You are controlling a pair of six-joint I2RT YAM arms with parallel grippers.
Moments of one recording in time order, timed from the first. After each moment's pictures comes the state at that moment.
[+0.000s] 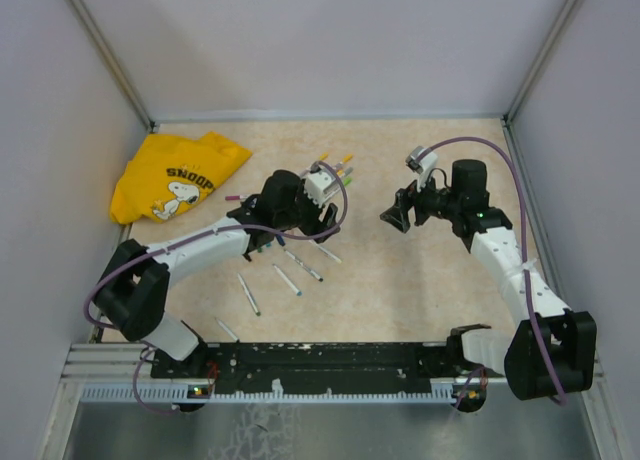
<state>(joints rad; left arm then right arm) -0.72 1.55 0.98 0.05 0.23 0.02 0.13 1.16 0.85 -0.26 -0.73 -0.23</state>
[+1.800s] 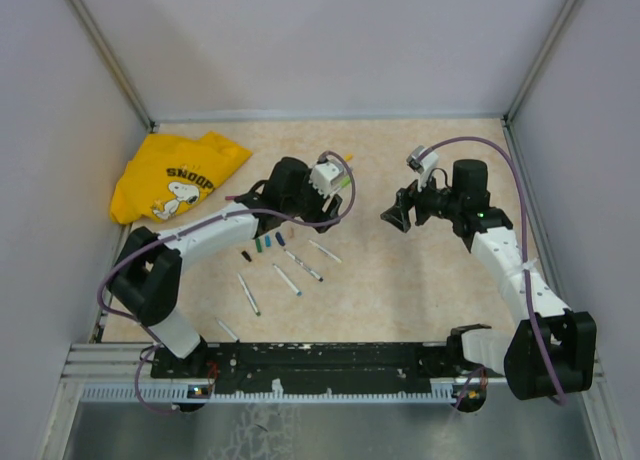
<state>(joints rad) -0.69 1.66 1.13 -0.07 0.21 0.11 0.13 1.16 0.85 -0.26 -0.73 -0.22</state>
